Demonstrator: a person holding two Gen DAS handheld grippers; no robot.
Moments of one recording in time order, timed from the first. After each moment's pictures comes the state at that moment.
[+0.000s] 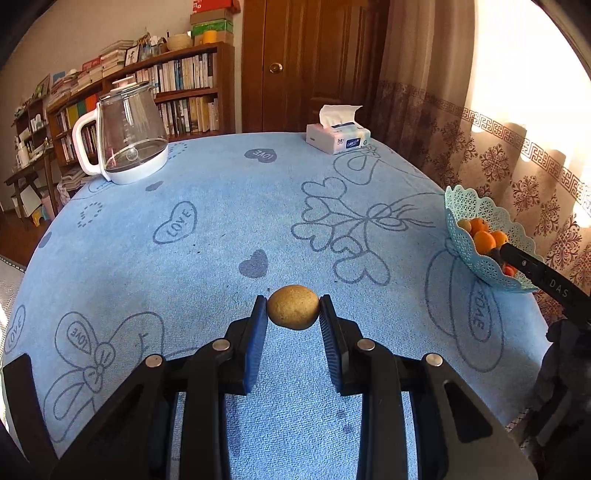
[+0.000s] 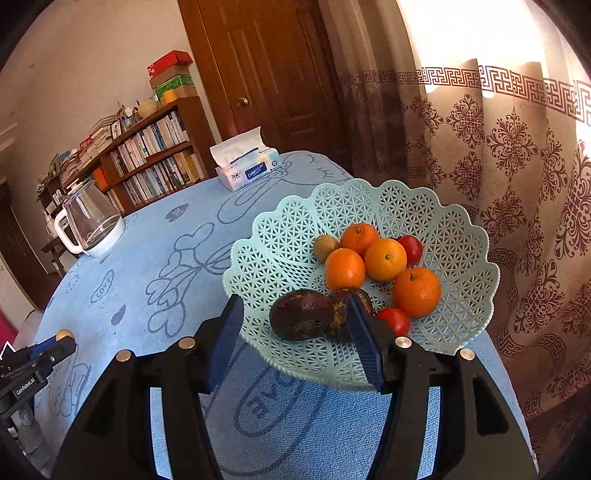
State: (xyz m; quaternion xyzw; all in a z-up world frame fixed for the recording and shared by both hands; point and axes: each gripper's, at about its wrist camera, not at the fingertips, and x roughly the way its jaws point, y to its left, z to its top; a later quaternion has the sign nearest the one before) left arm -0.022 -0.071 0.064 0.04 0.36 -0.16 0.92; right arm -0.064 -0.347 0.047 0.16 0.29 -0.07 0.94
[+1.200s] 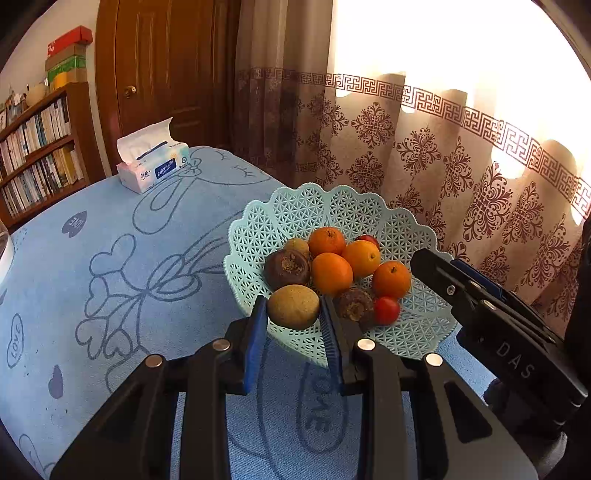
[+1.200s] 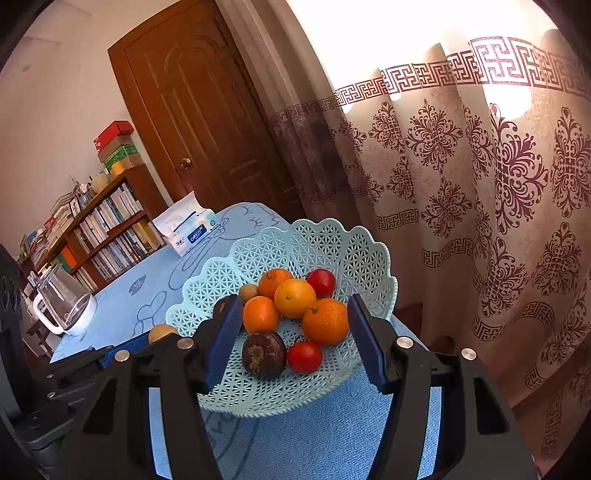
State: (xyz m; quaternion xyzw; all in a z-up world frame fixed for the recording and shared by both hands) left arm 0.003 -0.269 0.062 0.11 0.34 -0.36 0.86; right arm -0.096 -0.402 0.047 0.25 0.21 -0.17 0.93
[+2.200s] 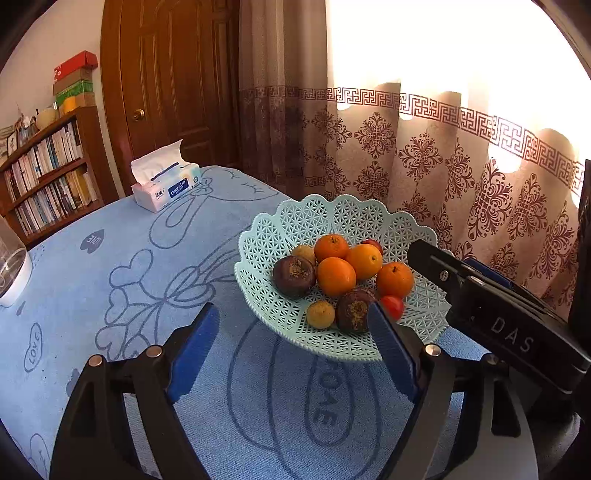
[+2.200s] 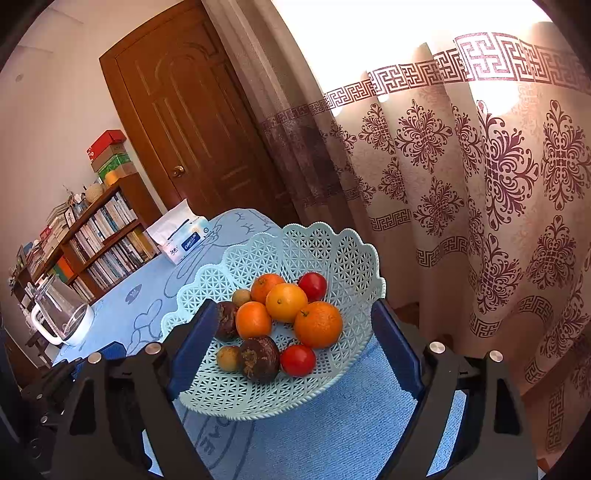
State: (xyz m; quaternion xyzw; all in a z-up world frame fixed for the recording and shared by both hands) left arm -0.020 -0.261 0.069 0.14 0.29 -0.34 0.88; right arm -0.101 -0.405 0.046 0.26 0.20 -0.19 0.93
